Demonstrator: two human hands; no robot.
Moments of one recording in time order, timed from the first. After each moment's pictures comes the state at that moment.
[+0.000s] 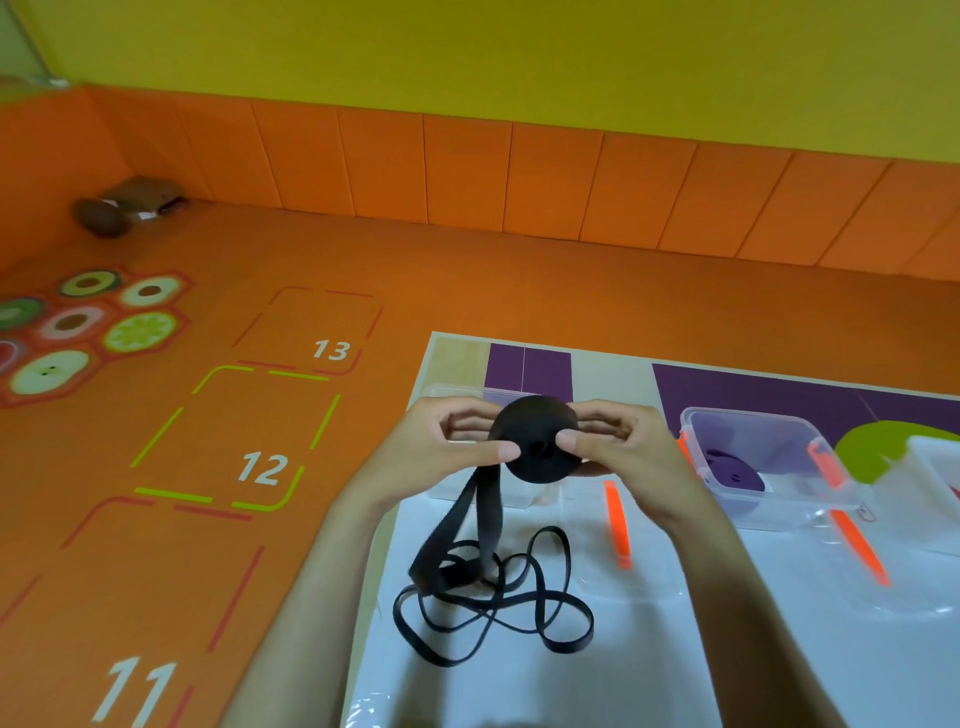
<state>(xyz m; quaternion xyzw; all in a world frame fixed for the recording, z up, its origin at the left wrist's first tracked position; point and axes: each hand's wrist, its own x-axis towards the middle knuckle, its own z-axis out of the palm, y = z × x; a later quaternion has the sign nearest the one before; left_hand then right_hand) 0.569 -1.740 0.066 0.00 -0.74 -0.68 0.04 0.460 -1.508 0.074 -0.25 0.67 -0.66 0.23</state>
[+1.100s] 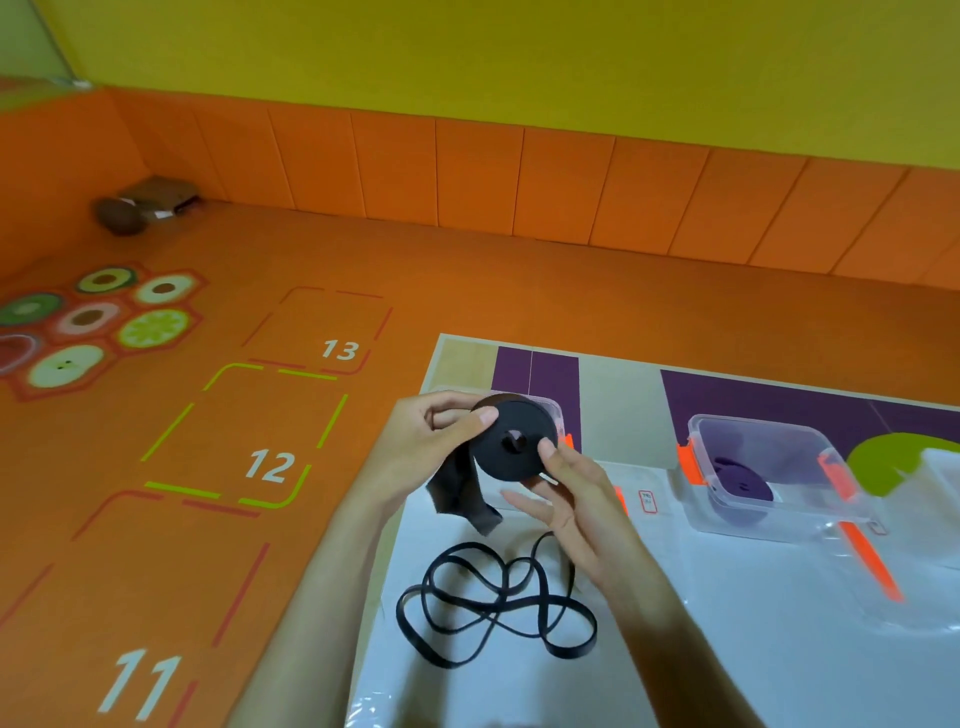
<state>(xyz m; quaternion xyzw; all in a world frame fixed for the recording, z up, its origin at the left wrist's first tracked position) 0.575 -1.745 0.060 0.10 -0.70 -0.70 0.12 0.498 -1.542 0.021 -0.15 0.49 -0.78 0.36</state>
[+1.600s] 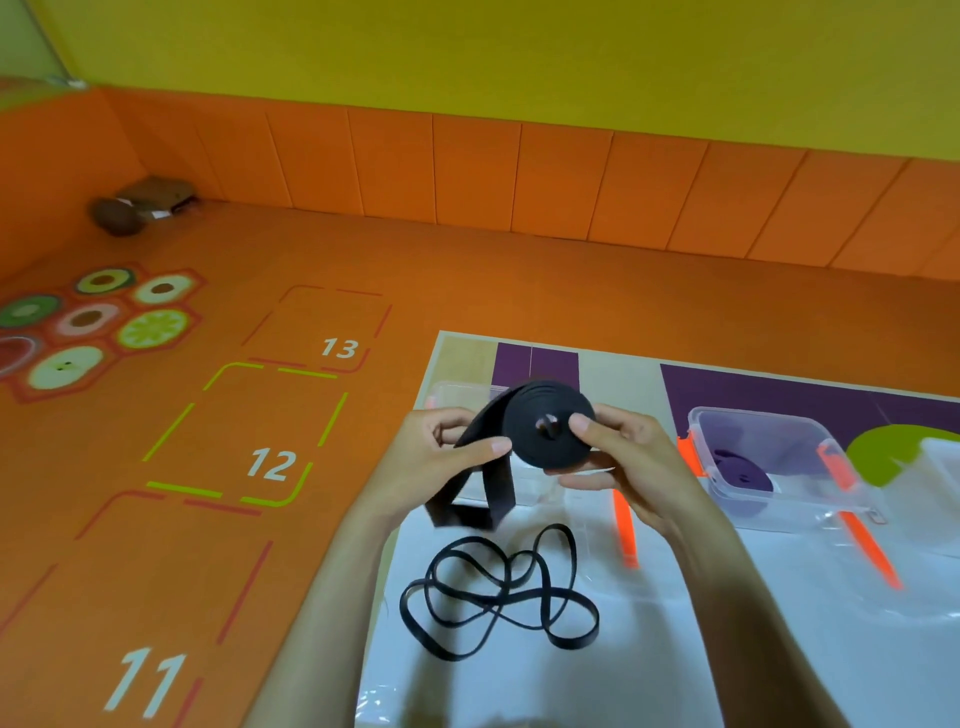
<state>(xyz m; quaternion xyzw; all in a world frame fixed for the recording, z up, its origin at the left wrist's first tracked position) 0.587 -1.734 0.052 0.09 -0.72 -0.69 0.09 0.464 -1.508 0.066 -0.18 0.63 -0.69 0.32</state>
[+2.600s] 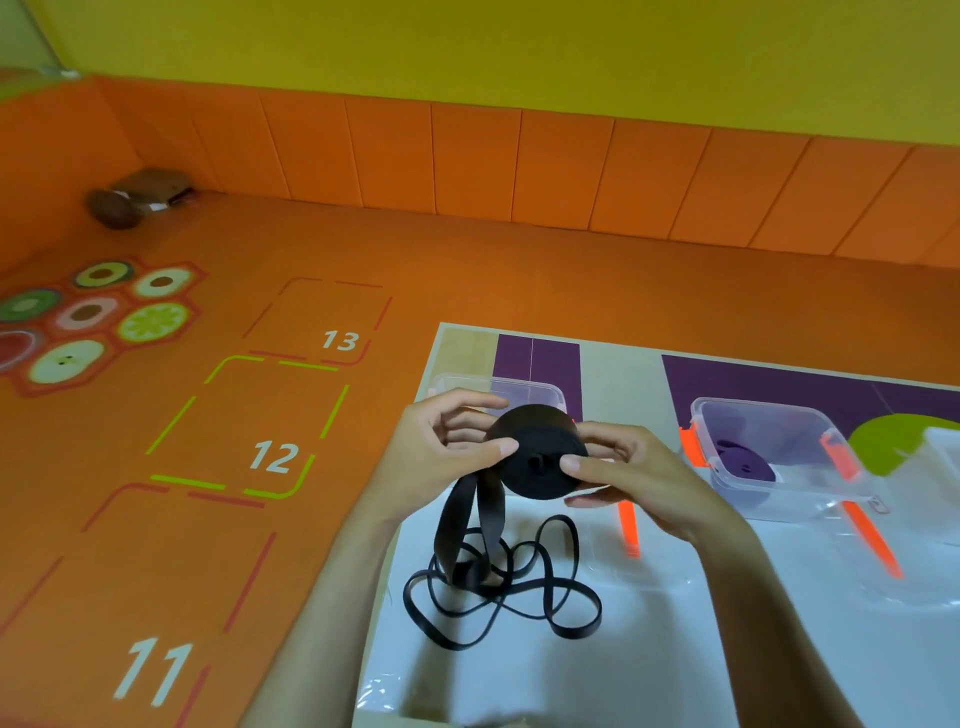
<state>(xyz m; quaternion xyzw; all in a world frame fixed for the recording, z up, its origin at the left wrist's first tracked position) 0.590 -1.729 0.053 0.04 -0.70 -0.70 0.15 0.467 -1.495 0.059 -0.26 0.67 -0.58 0.38</state>
